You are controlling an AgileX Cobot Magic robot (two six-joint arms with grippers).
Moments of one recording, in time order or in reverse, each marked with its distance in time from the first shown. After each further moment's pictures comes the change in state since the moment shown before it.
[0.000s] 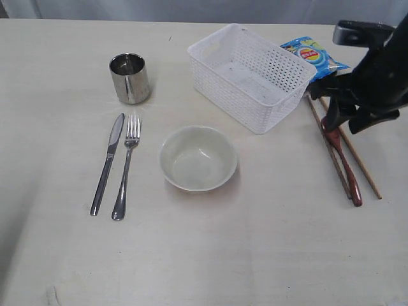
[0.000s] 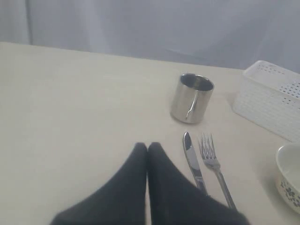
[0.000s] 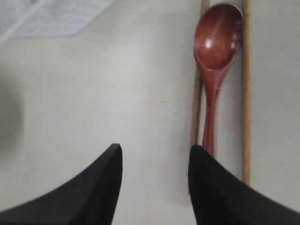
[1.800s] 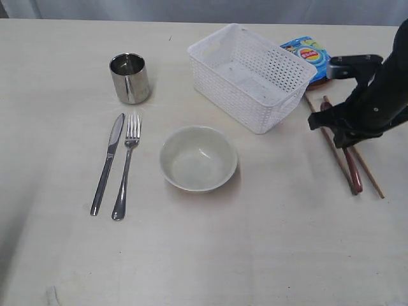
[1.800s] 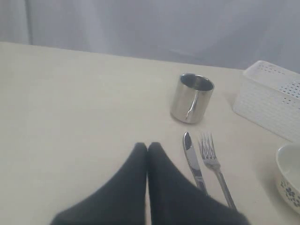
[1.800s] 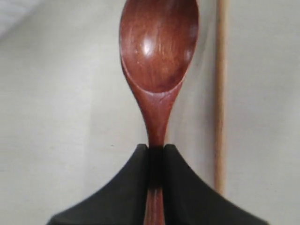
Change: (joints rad) left arm 0.000 0.000 0.000 0.000 0.000 0.000; right arm 0.007 0.112 0.100 -0.142 -0.282 0.004
